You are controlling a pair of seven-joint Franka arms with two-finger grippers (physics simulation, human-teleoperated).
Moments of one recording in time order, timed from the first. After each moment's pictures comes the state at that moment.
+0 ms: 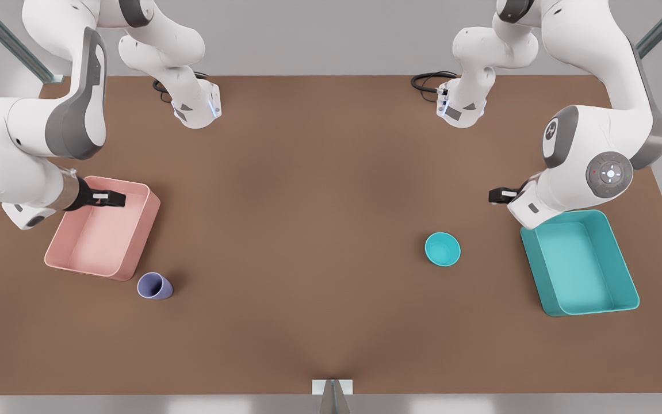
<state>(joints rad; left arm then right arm) -0.16 0.25 0.02 -1.42 0.00 1.40 -0.02 0.15 0.24 -0.17 -1.38 0.00 1.38 0.02</state>
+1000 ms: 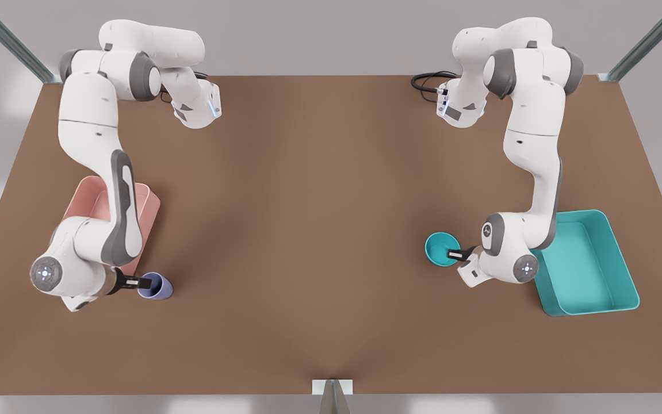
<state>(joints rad) -0.13 0.72 0.03 -1.62 -0.26 1.98 0.17 0.05 0.74 -0.17 -1.34 0.15 1.93 -0.06</state>
